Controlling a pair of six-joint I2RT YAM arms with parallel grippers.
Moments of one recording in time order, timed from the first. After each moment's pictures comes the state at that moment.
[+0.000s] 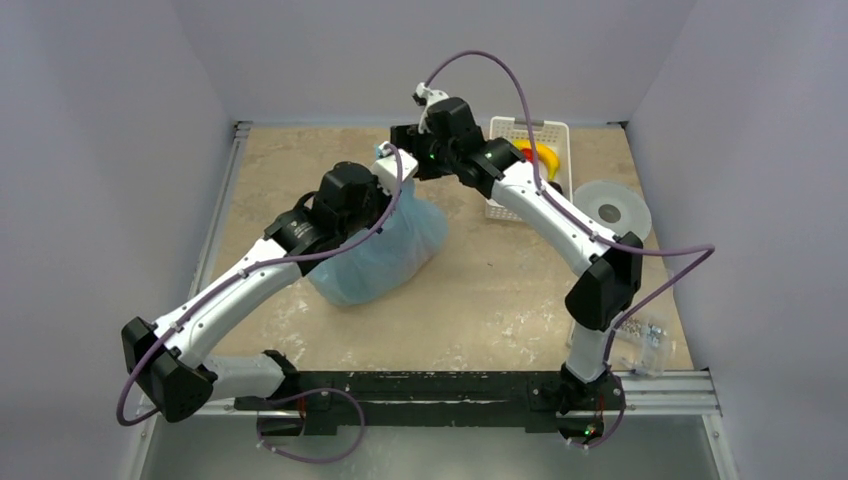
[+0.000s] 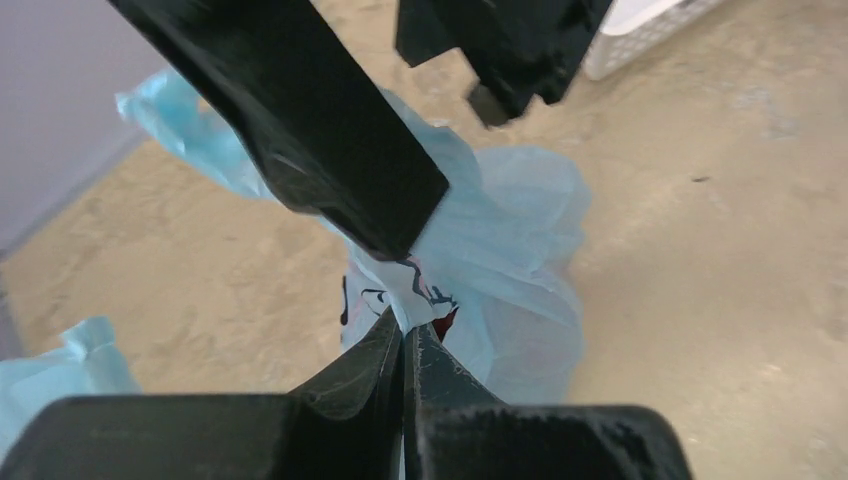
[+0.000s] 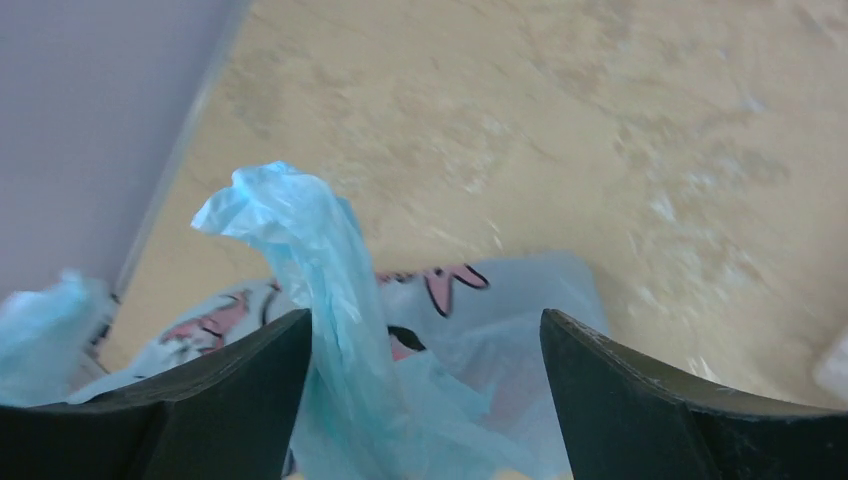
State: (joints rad) left arm -0.71 1.22 1.20 -0.42 -0.24 0.19; right arm 0.69 1.86 1.93 -0.57 -0.05 0.41
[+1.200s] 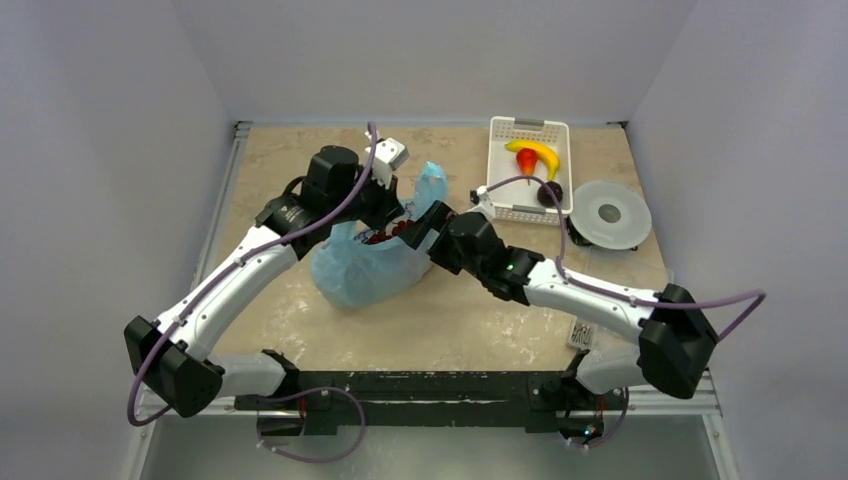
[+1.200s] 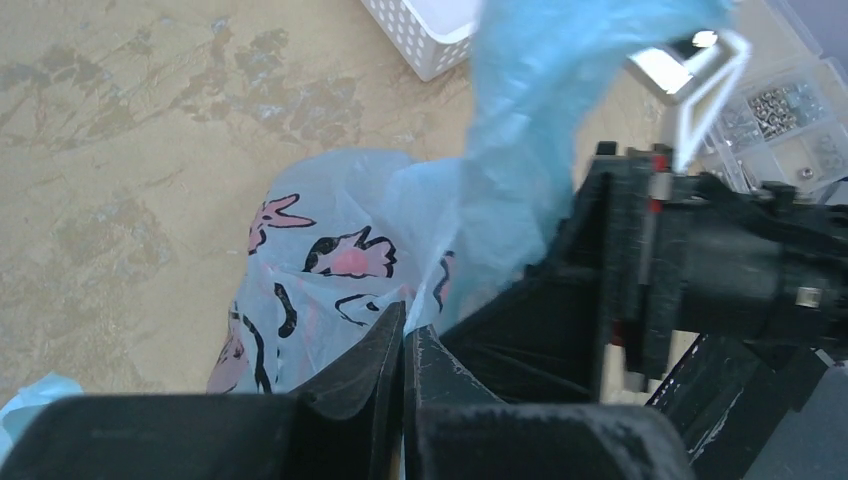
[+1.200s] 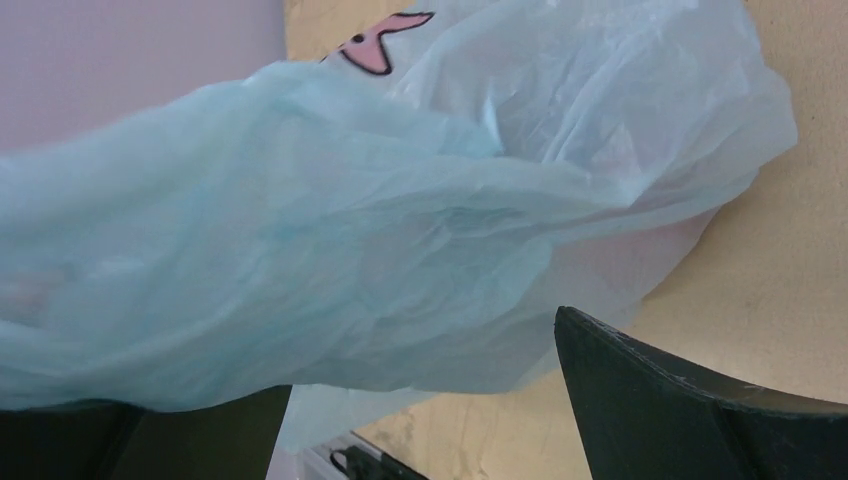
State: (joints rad) left arm -0.59 1.29 1.29 -0.53 0.22 -0.07; right arm 0.90 1.32 0.88 -0.01 0.25 1.17
